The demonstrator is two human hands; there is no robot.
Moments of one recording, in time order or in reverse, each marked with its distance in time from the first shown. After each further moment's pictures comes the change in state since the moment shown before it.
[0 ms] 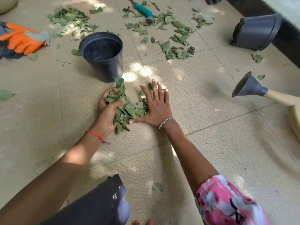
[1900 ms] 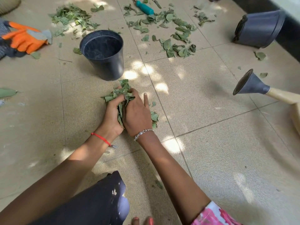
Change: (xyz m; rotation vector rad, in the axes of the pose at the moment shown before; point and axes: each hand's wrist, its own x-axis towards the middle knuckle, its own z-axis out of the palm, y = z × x) left_hand -0.026 0.002 0.020 -0.294 -0.163 -0.236; right_hand -0.022 -0.082 -0.002 0.294 0.316 0.017
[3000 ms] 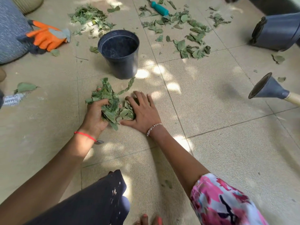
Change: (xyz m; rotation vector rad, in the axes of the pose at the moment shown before) left_hand 0.002 0.042 -0.070 0.053 0.238 0.055; right_hand 0.012 0.025 0.026 -0.244 -0.257 -0.262
